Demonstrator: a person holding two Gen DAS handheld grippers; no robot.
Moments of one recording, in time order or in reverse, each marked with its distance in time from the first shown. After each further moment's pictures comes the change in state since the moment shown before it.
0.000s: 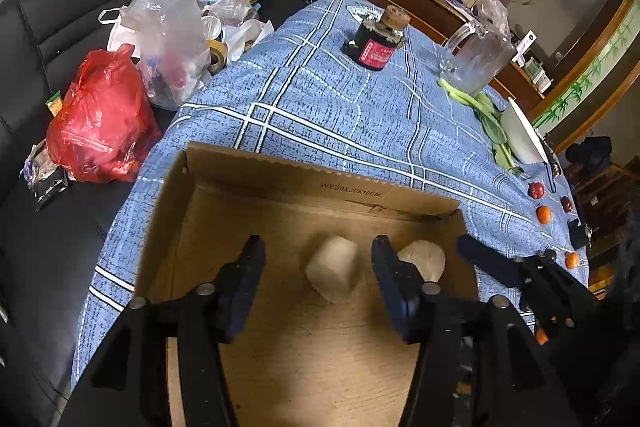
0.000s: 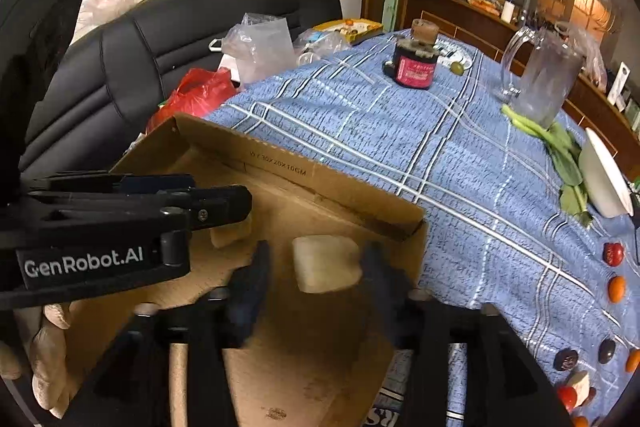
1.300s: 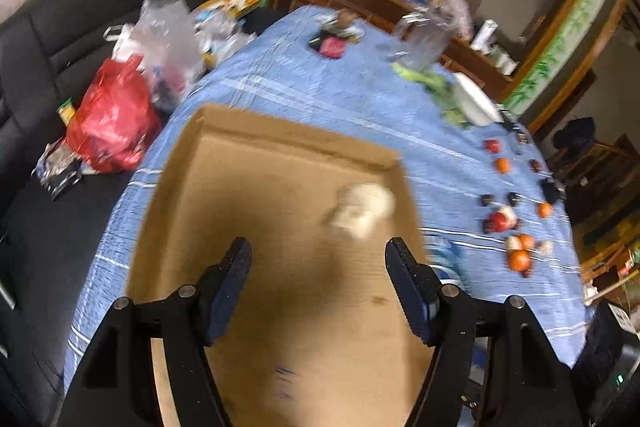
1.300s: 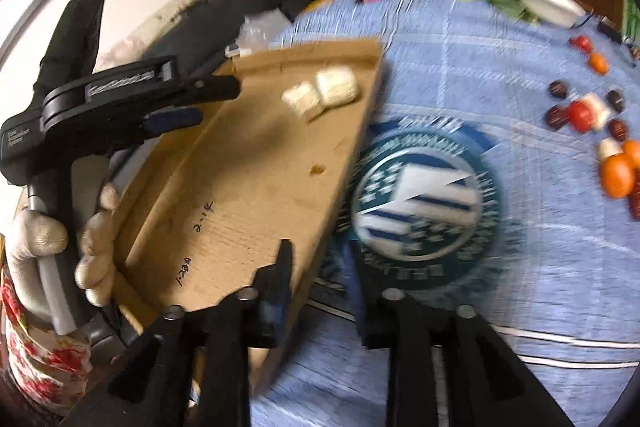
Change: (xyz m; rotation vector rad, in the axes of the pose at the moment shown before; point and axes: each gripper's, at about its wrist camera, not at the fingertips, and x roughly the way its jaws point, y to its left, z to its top) left arm -0.094 -0.033 -0.086 0.096 -0.062 -0.048; right arm -0.123 0.002 -0.162 0.314 0.013 0.166
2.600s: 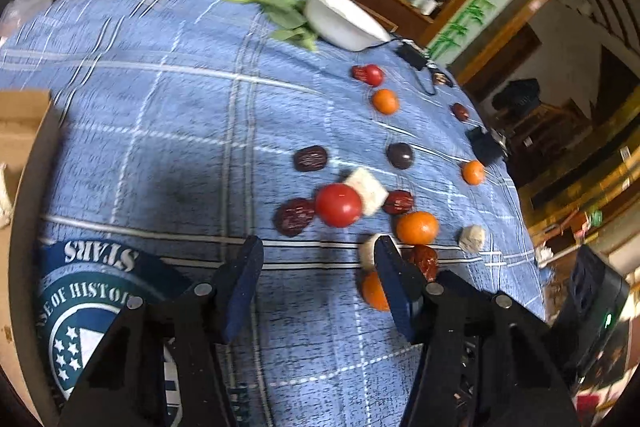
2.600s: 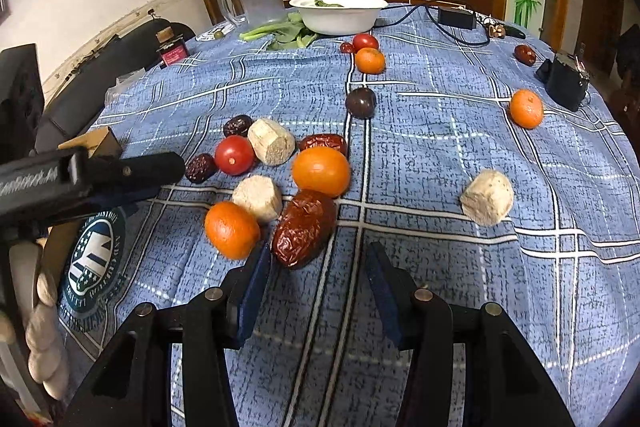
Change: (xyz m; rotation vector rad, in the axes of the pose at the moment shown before) left arm 0.144 -0.203 -0.030 0.083 0.120 -0.235; right arm -0.049 -0.222 0.011 0.135 -0.084 -0.305
